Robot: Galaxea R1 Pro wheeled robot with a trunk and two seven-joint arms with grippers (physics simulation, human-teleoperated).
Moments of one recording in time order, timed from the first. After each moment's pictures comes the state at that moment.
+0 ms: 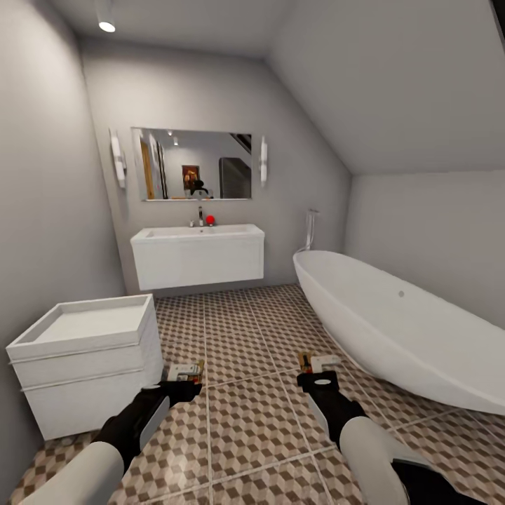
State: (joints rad) left arm -0.64 0.04 -0.20 -0.58 0.23 0.35 0.01; right arm -0.79 0.16 -0.20 -0.27 0.34 0.14 -0.27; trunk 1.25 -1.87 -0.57
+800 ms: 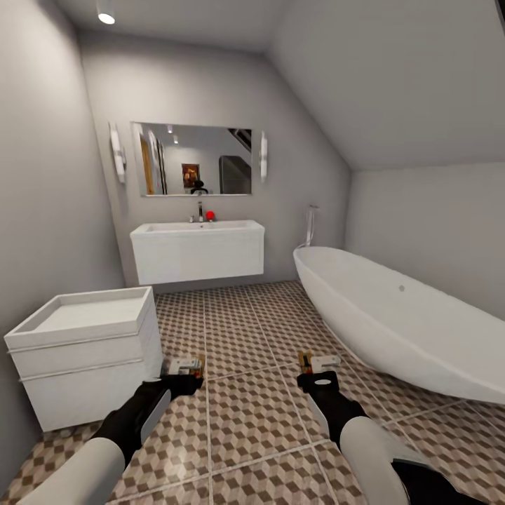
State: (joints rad) left arm -0.64 0.03 -0.20 -0.63 0.23 0.39 0.01; right arm -0.79 0.16 -0.20 -0.27 0.34 0.15 -0.27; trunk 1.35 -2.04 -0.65
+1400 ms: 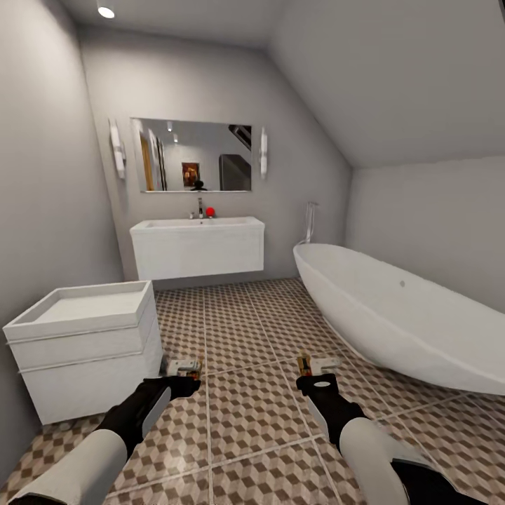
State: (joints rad) left arm -0.69 0.03 -0.20 -0.54 0.23 0.42 0.03; right arm -0.79 0.16 -0.20 -0.25 0.34 0.14 -0.27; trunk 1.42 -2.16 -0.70
